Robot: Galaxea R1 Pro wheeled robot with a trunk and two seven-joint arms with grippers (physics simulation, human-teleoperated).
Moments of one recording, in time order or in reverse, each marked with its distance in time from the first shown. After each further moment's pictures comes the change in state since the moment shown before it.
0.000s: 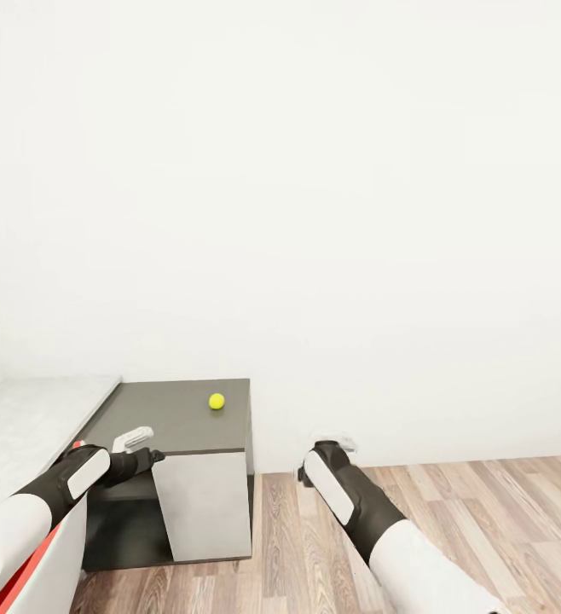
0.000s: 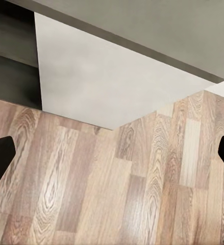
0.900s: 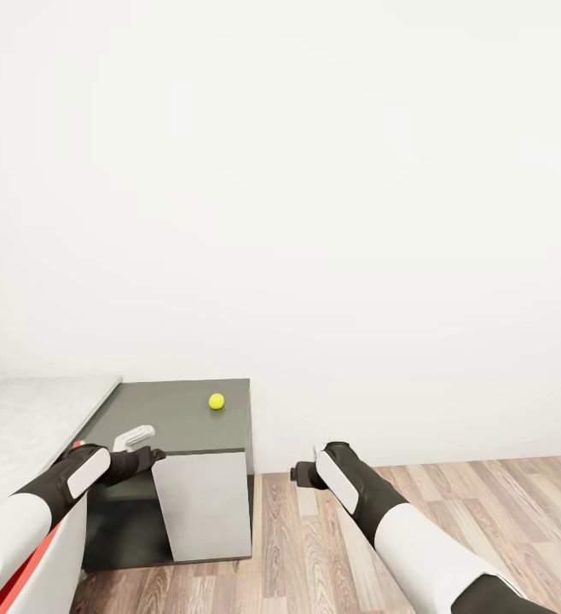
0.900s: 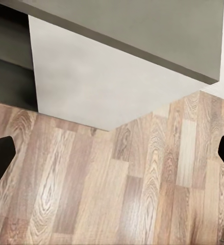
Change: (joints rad) left arm 0.000 0.002 -0.001 -0.009 0.003 0.001 -0.010; right arm -0.079 -0.026 -0.003 0.221 0.009 -0.100 0.386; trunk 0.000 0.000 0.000
